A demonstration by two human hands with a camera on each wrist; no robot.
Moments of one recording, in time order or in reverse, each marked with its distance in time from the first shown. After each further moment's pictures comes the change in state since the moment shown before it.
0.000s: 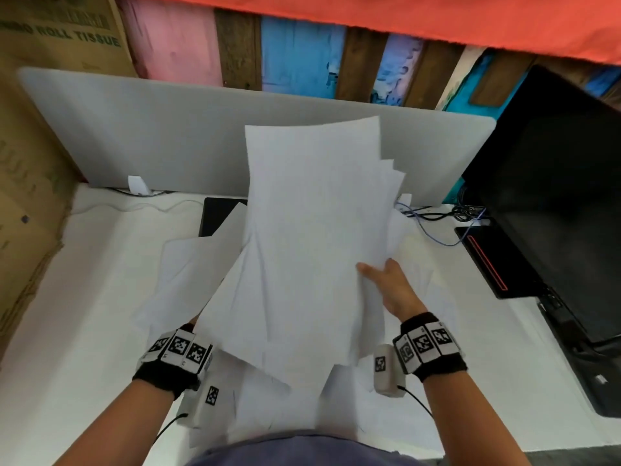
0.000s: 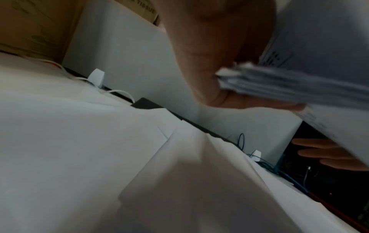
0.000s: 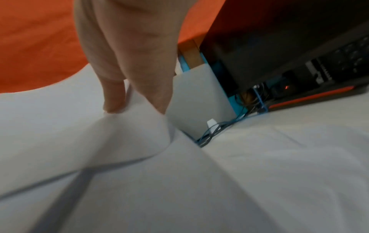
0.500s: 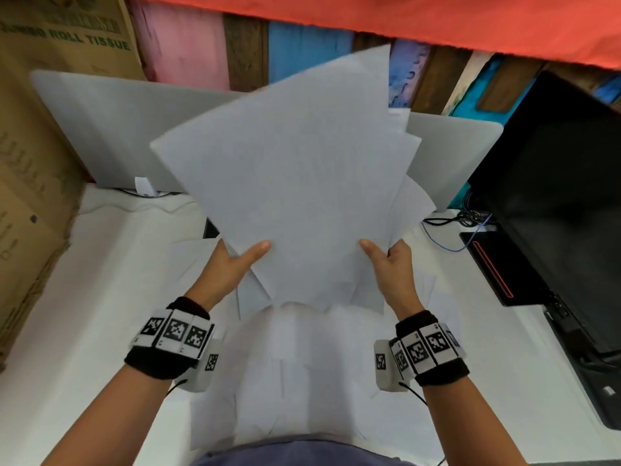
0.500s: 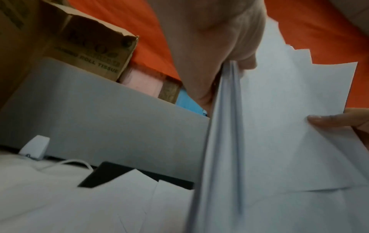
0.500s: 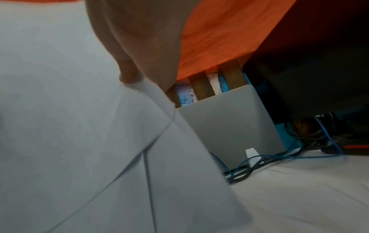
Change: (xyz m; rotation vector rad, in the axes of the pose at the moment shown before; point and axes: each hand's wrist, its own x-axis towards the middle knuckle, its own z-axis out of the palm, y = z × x) left_hand -0.034 0.079 -0.009 -0.136 -0.305 0.667; right_hand -0.020 -0.034 0.017 -0.001 0.077 -0.379
